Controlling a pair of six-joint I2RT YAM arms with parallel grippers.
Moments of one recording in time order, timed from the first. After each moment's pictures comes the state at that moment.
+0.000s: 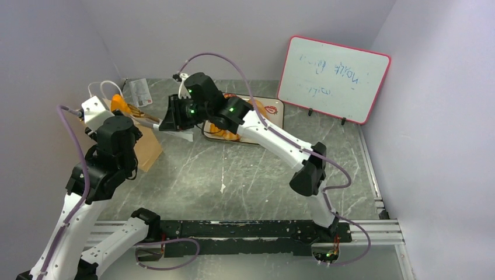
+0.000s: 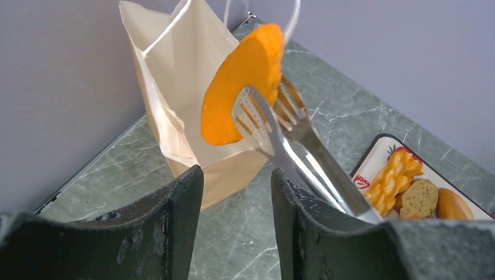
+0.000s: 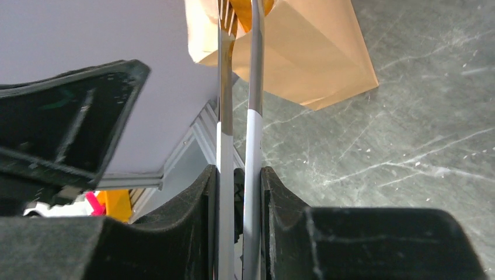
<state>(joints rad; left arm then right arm) -0.43 0.77 1.20 -0.85 -0.91 -0.57 1.02 2.09 2.26 -0.61 -0.27 0.64</state>
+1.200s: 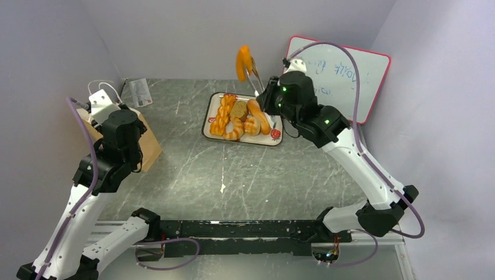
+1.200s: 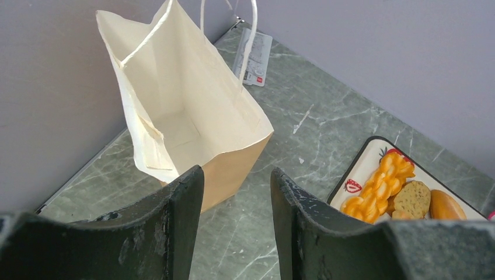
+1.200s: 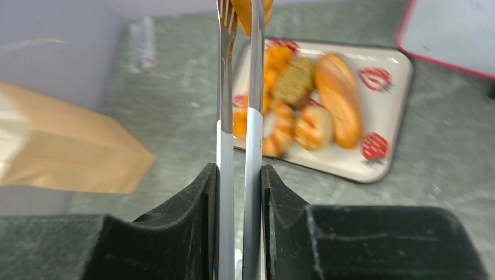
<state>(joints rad) -0.43 0.81 1.19 -0.76 -0.91 -0.54 0.75 1.35 1.69 -0.67 0.32 0.52</state>
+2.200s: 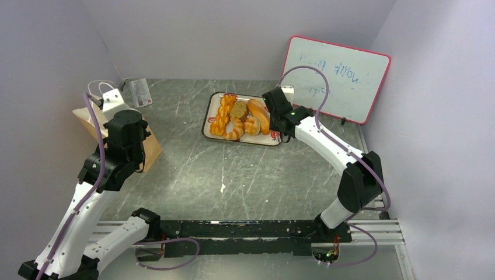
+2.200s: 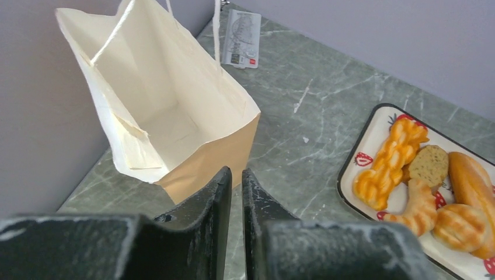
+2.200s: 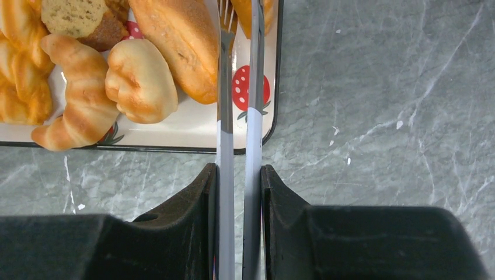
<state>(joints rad) -0.43 0.82 1.15 -0.73 -0.82 -0.44 0.57 1.58 1.34 -0.67 0.47 0.47</state>
